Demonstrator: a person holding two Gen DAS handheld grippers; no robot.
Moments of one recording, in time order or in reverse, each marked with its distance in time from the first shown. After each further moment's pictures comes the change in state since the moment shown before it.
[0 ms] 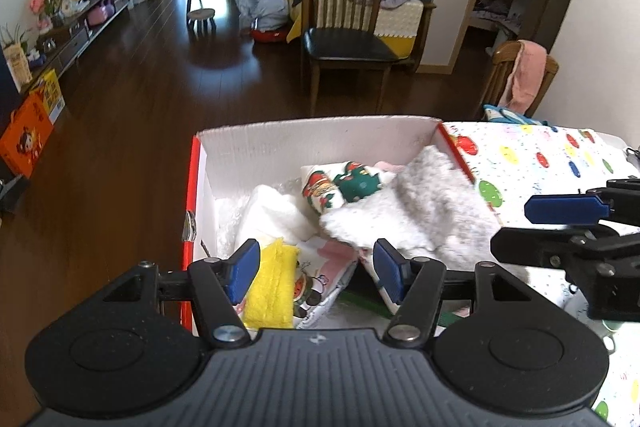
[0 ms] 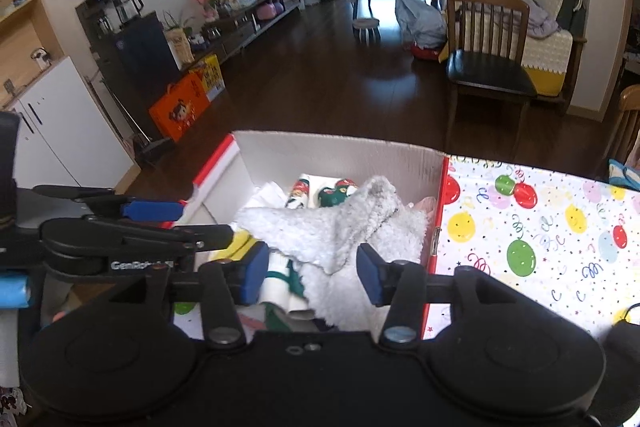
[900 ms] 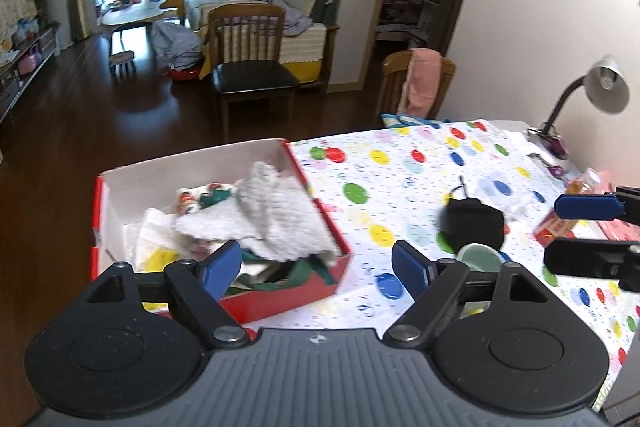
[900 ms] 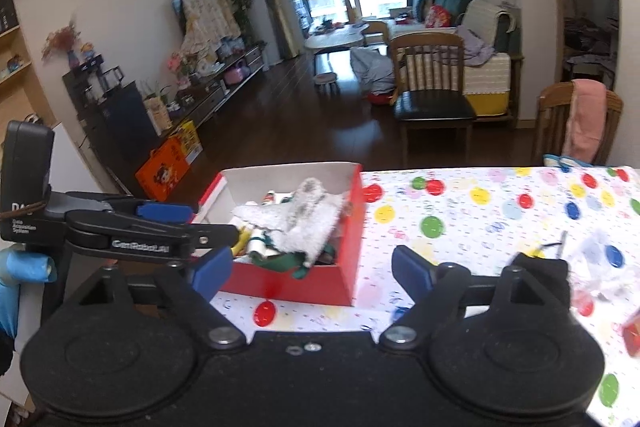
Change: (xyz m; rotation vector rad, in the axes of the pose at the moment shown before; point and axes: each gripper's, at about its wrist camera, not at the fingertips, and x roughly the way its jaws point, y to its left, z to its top) left arm -0.091 -0.090 -0.025 0.139 -0.088 -0.212; right arm -0.156 -0.034 -0.075 0.122 -0.188 -0.084
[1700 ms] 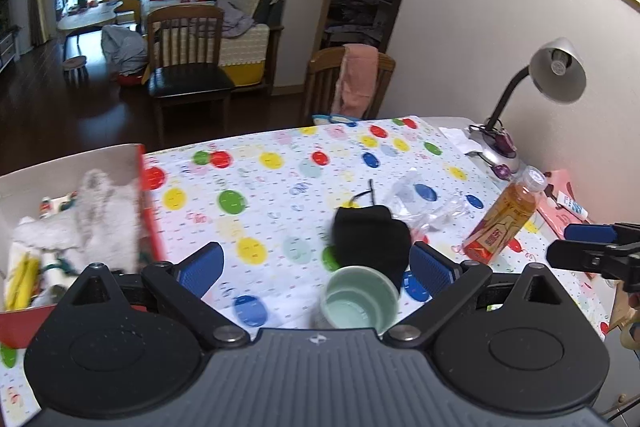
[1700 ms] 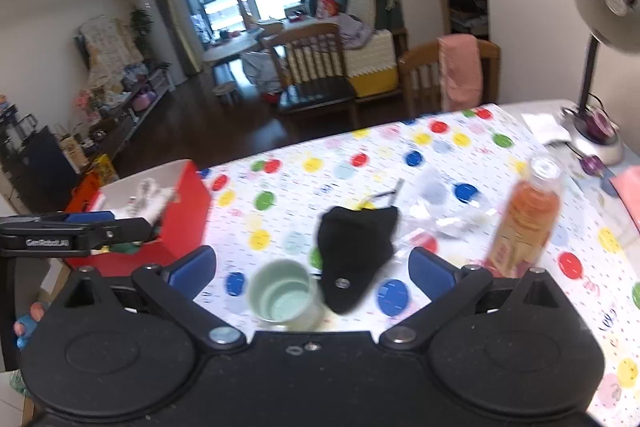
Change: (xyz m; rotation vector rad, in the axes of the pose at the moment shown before) left arm 0.058 -0.149 0.000 0.022 -0.015 -0.116; right arm -0.068 -0.176 -0.061 0.200 -0.009 -0.221
